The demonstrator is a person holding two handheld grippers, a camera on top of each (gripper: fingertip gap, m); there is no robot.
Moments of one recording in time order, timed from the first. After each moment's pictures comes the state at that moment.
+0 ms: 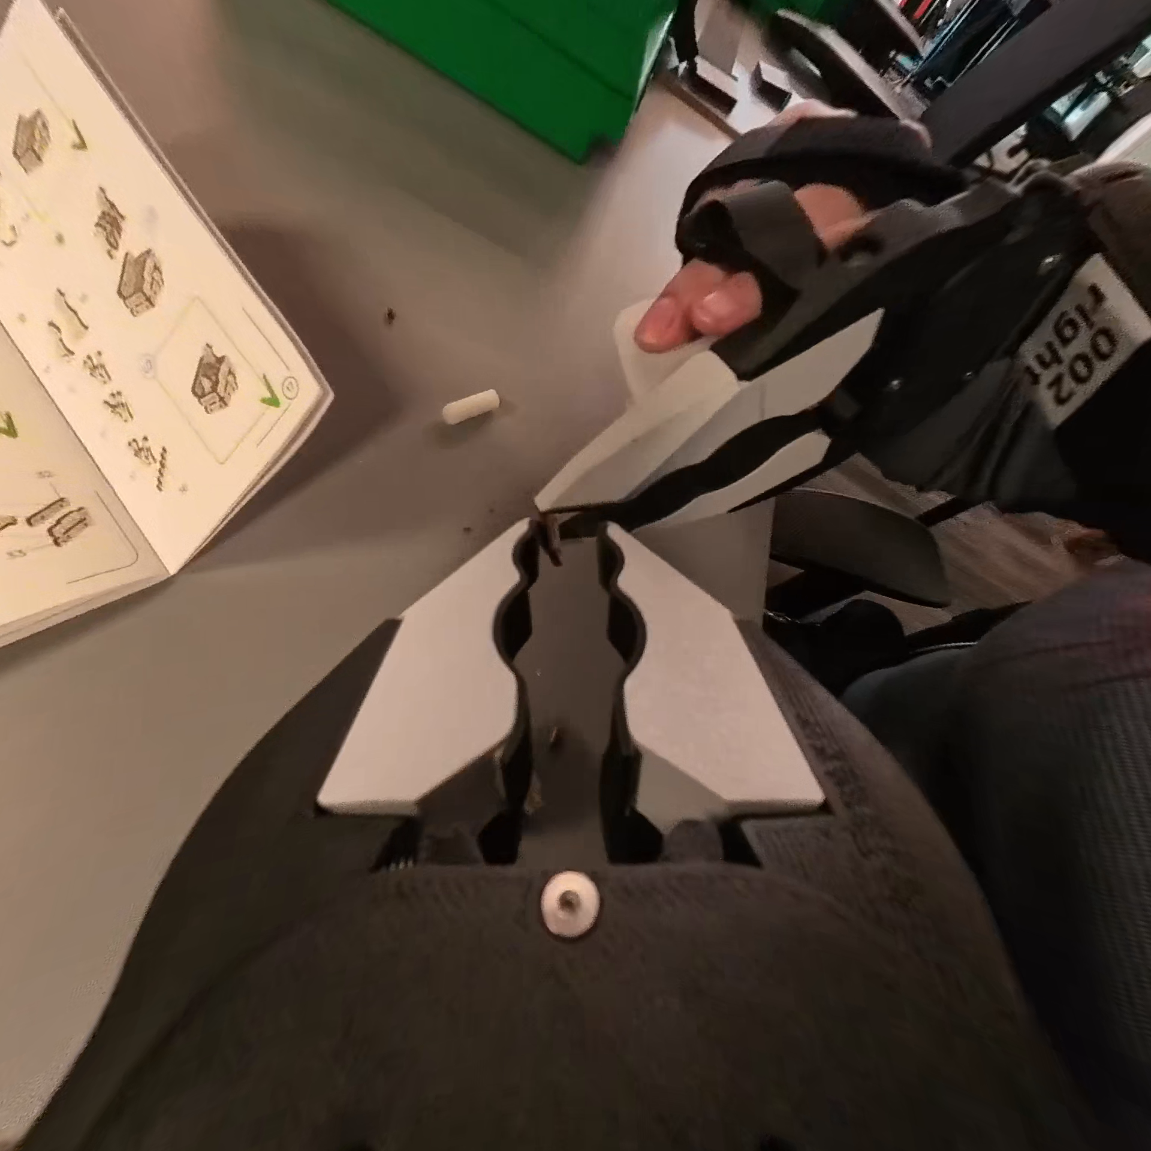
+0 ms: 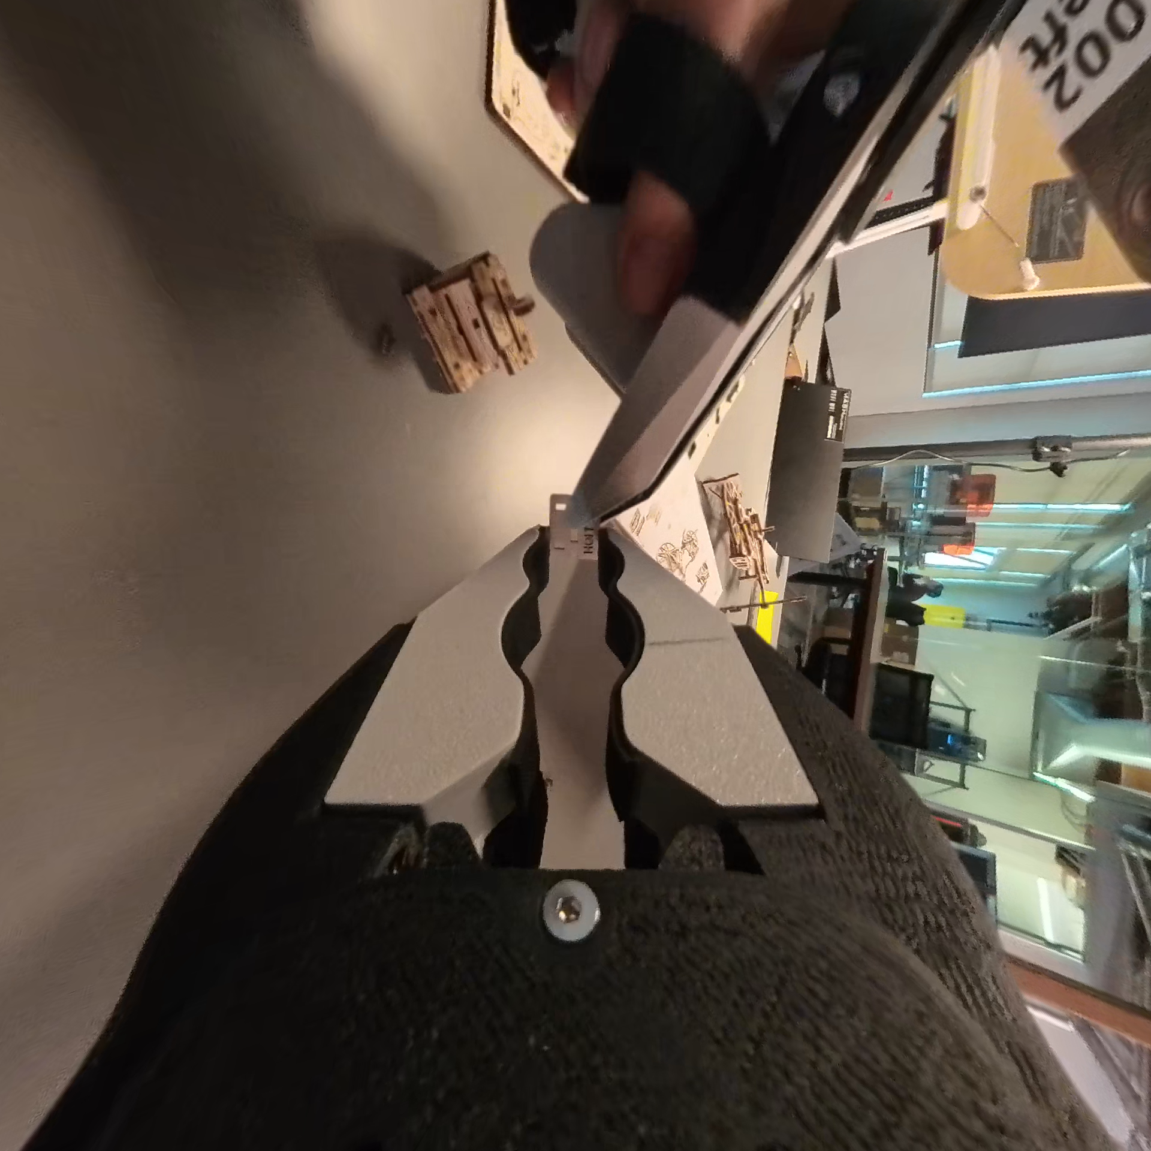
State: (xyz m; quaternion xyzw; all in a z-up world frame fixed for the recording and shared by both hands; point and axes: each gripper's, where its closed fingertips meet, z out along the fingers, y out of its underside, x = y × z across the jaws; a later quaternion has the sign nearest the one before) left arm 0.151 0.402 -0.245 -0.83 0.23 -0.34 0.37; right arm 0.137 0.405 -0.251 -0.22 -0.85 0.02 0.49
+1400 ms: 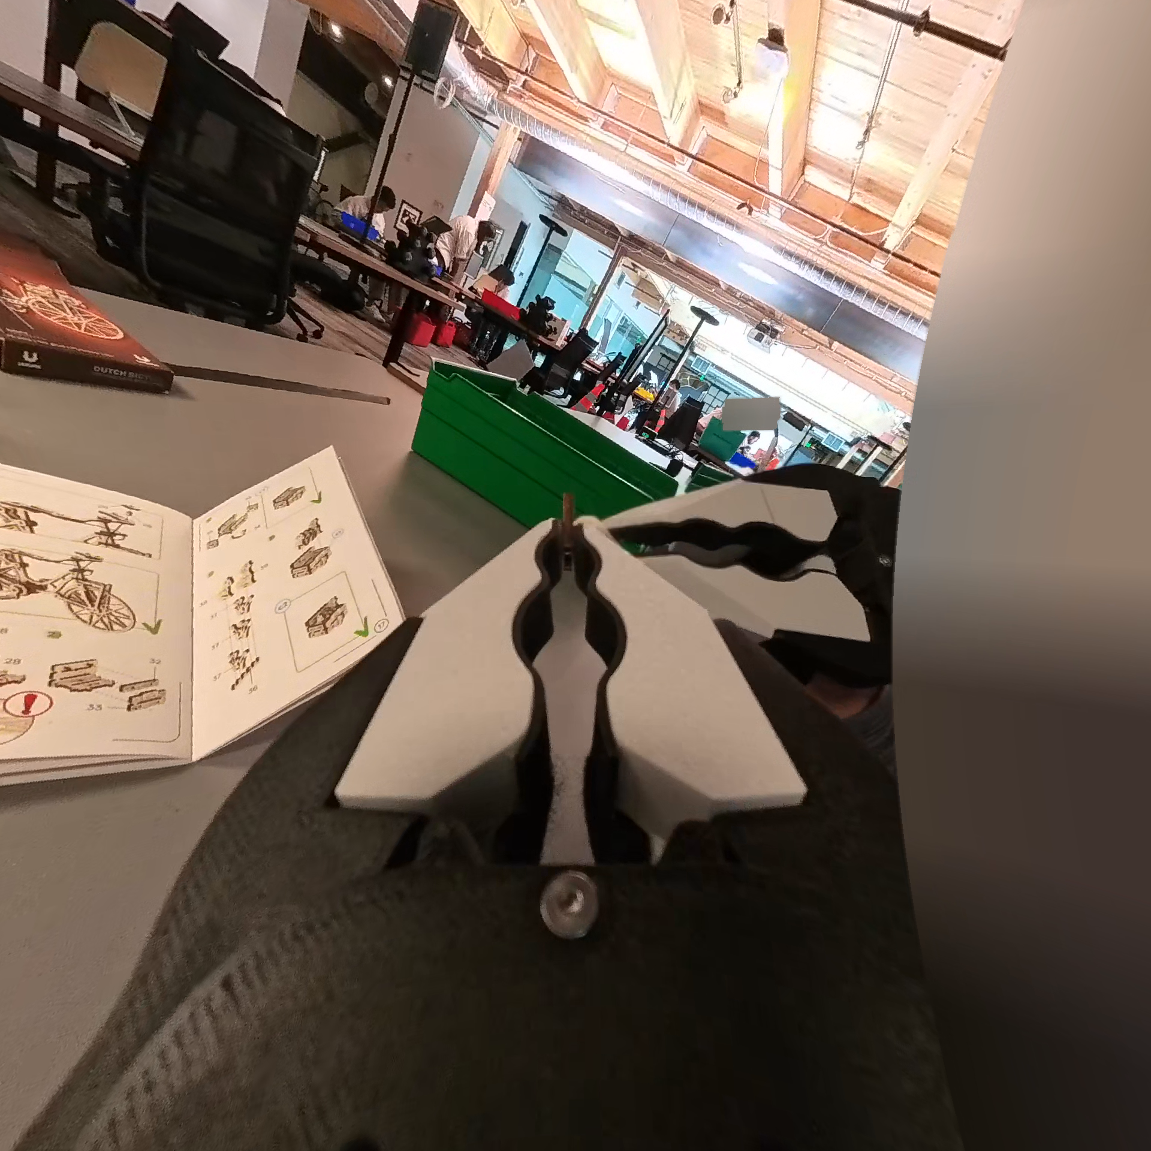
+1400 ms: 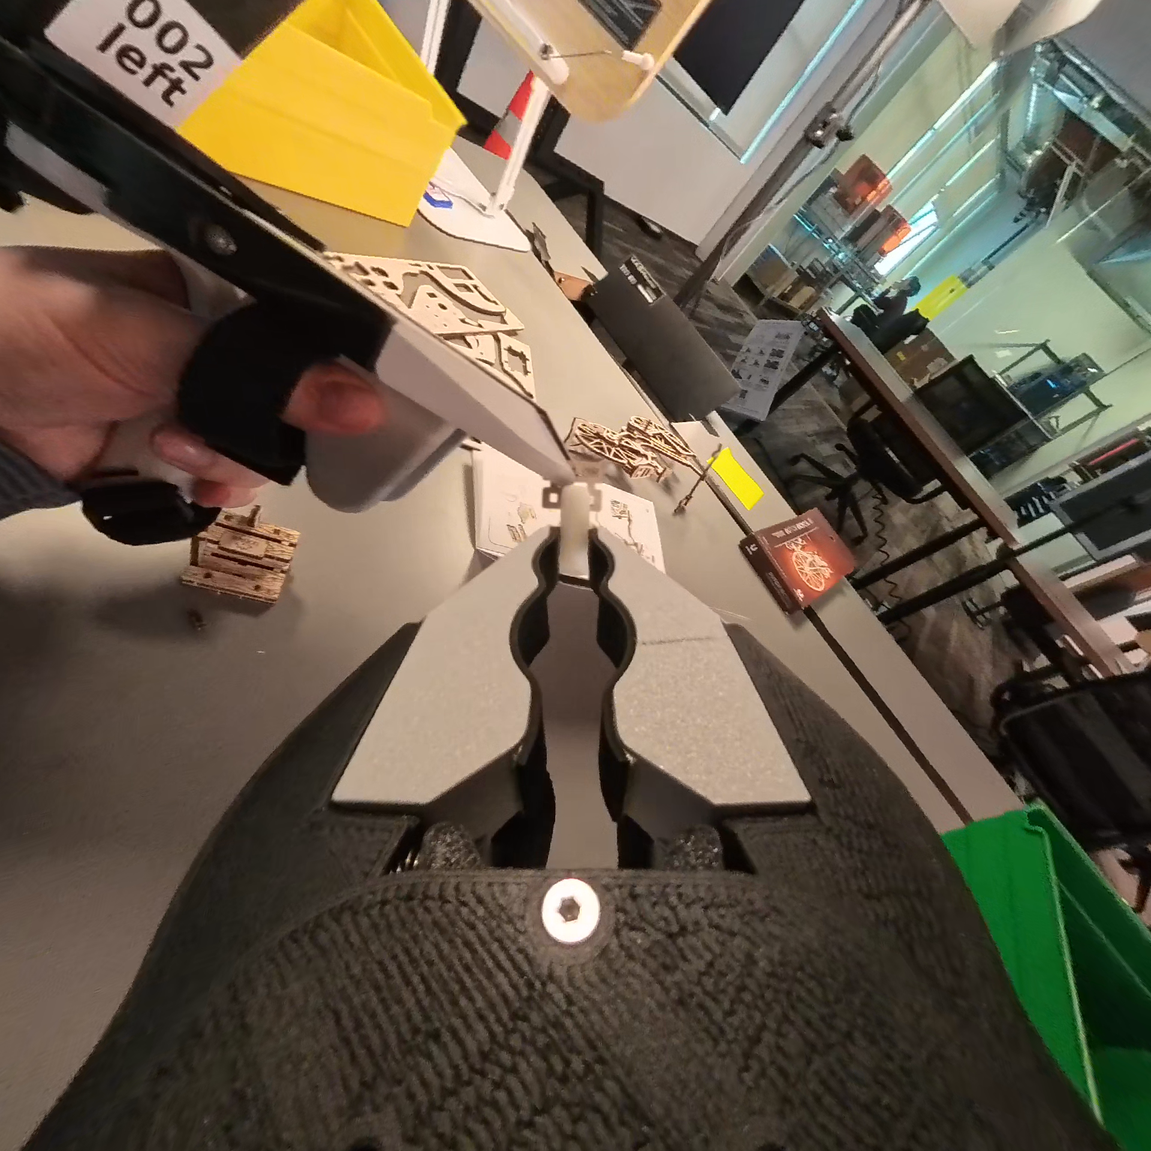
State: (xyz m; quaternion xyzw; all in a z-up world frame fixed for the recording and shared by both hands) left arm 0.130 0.442 -0.168 -0.66 0.03 -0.39 0.64; right arm 0.137 0.442 -0.176 -0.50 -0.62 0.16 0.58
